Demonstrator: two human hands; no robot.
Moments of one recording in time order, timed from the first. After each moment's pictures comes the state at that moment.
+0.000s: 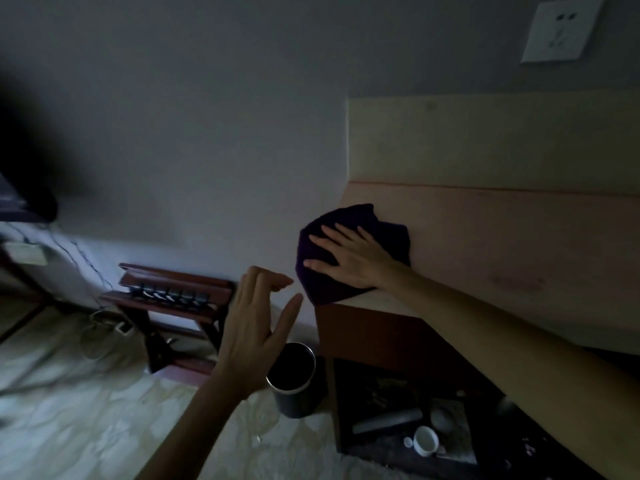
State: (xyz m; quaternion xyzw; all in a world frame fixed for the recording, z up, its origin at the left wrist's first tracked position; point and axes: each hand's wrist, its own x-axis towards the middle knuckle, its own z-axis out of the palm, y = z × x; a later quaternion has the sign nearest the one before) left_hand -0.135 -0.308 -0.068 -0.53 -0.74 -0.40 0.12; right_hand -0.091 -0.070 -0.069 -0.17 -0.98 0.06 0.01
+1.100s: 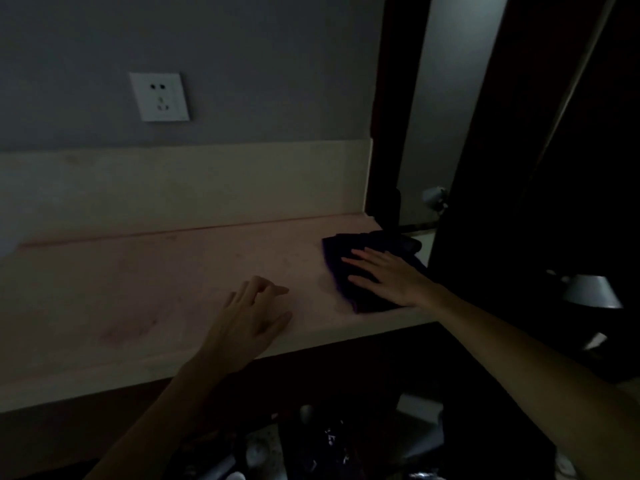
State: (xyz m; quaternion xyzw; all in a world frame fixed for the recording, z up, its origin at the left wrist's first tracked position) left_hand 0.224 0.030 -0.078 -0.74 -0.63 -0.21 0.09; right_hand 0.504 0.216 -0.061 -0.40 -0.91 0.05 0.01
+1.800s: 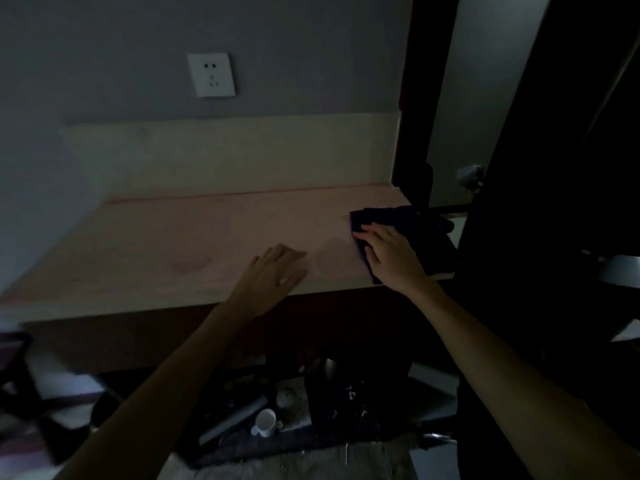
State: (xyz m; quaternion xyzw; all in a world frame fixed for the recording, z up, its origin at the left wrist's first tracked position) left_hand 0.230 -0.010 -0.074 -0.72 -0.66 -0.20 0.04; right_hand 0.476 0.125 -0.072 -0.40 -0.89 0.00 0.22
